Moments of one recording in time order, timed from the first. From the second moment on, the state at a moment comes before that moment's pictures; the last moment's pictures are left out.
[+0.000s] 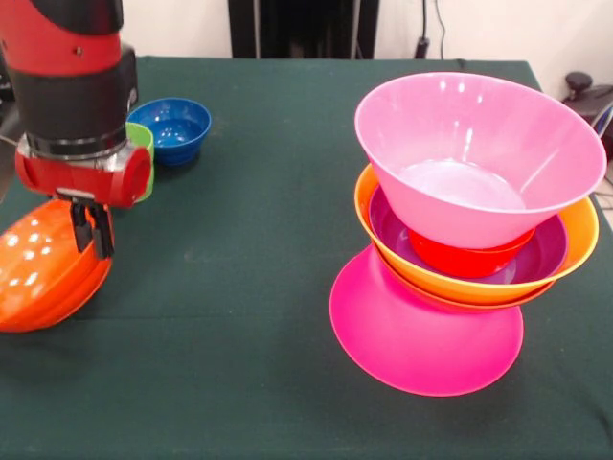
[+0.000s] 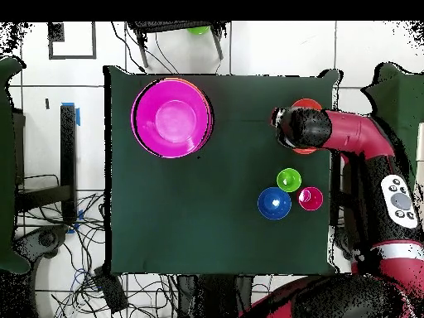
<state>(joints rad) -0.74 -0.42 0.49 1.20 -0.58 0.71 1.86</state>
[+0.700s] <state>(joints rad) -0.68 -0.59 0.54 1.22 -0.50 0.87 1.86</state>
